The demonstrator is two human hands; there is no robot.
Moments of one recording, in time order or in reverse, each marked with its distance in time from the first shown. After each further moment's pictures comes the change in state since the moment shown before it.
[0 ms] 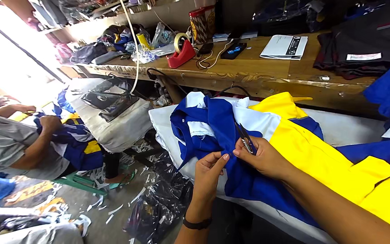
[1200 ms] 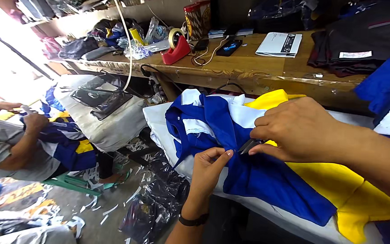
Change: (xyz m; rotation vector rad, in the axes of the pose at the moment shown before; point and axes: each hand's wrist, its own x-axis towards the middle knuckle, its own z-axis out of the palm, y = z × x) left_hand 0.006 0.014 0.008 0.176 -0.117 0.098; right_hand 0.007 -0.097 -0.054 -1.461 -0.260 -0.743
